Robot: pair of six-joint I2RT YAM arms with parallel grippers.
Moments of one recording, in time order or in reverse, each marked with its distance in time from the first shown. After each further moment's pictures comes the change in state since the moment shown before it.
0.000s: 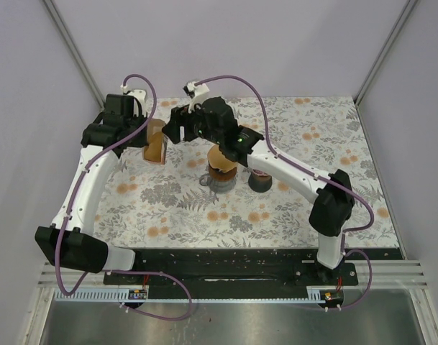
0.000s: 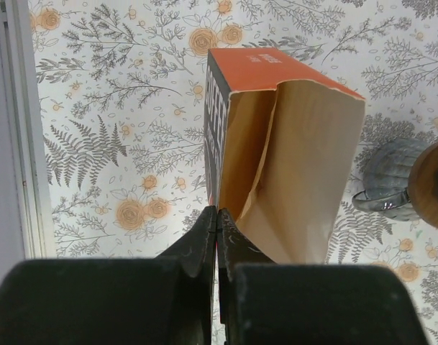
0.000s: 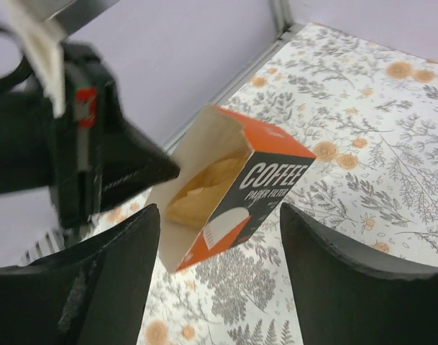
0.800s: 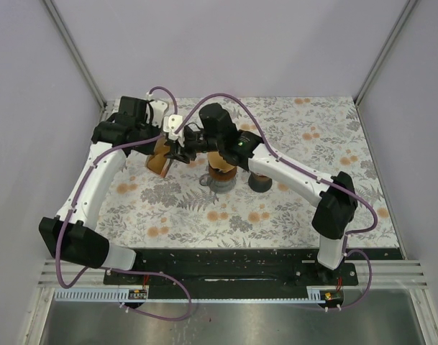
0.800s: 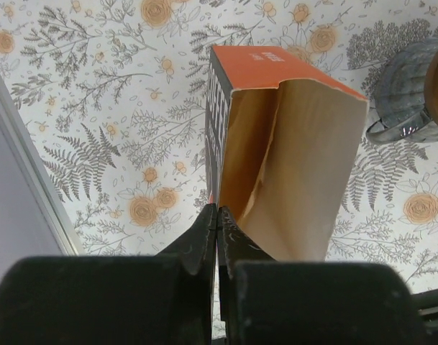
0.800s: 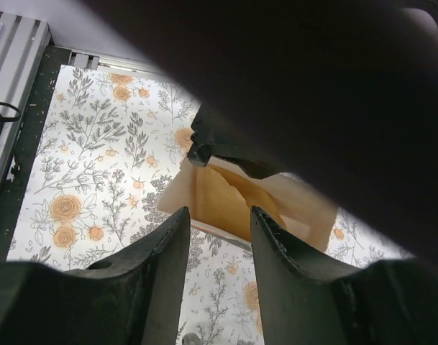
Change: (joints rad) left arm -0.067 0.048 0.001 -0.063 0.066 0.217; right arm 0.026 -0.015 -0.003 -0.142 -0.441 -0.775
